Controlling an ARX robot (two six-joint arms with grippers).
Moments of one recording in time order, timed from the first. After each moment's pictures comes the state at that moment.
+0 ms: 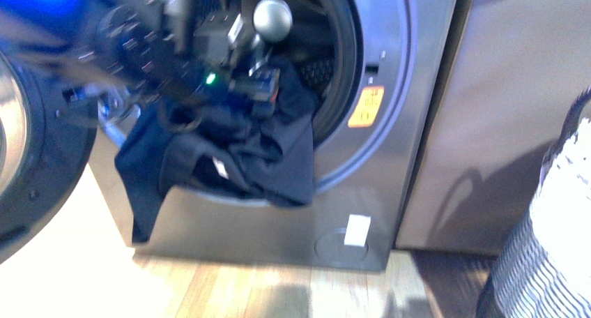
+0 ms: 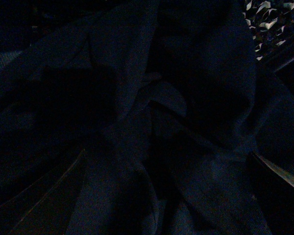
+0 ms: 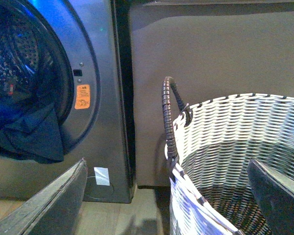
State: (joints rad) left arm -0.19 2.35 1.74 0.18 0.11 0.03; right arm 0.00 0.00 0.01 0.00 0.00 0.00
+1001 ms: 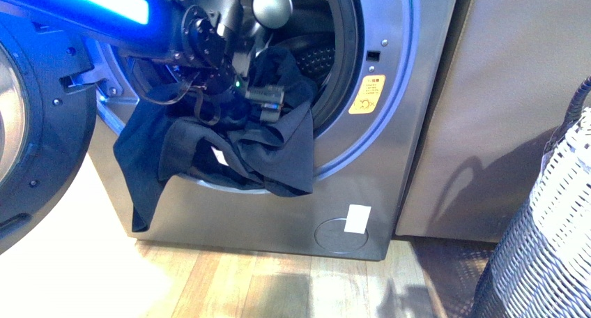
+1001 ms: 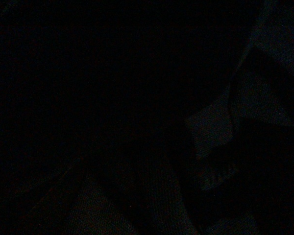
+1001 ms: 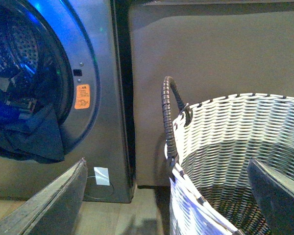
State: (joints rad) left arm -0.19 2.68 2.30 -0.37 -0.13 0.04; right arm 0.00 0.00 0.01 0.00 0.00 0.00
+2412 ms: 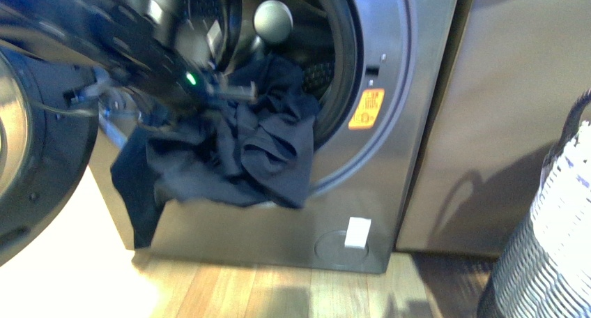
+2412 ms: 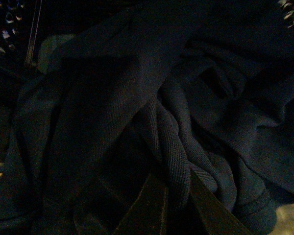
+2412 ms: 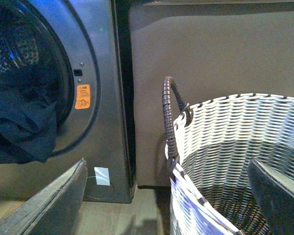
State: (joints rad) left arm -0.16 2.05 1.45 0.14 0.03 0.03; right arm 0.00 0.00 0.01 0.00 0.00 0.00
